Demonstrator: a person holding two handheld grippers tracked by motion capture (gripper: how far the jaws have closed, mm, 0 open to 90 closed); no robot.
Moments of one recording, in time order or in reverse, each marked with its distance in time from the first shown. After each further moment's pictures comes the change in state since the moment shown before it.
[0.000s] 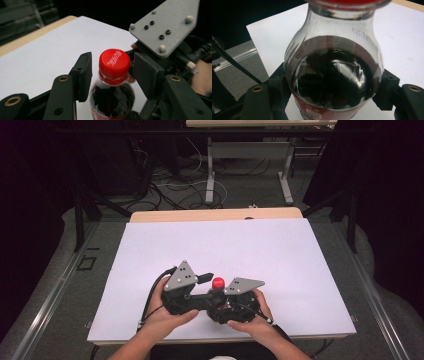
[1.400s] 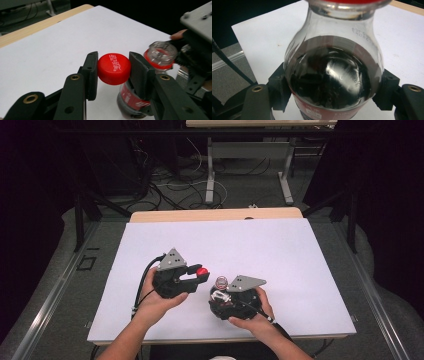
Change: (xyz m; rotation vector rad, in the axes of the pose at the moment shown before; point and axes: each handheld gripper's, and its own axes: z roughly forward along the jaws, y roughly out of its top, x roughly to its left) left arm 0.042 -0.010 0.003 0.060 0.140 -0.098; right arm -0.009 -0.003 0.003 -0.013 -0.072 0.014
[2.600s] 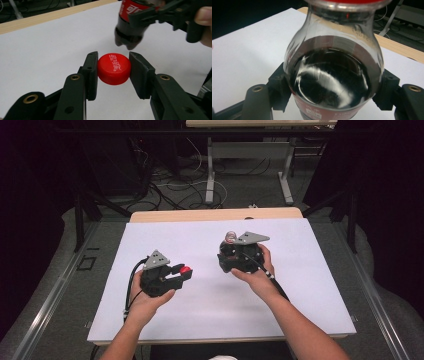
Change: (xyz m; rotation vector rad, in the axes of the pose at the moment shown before) left arm 0.032 -0.027 -0.006 0.007 0.098 -0.097; right arm -0.086 0.064 0.027 -0.062 -0.214 0.055
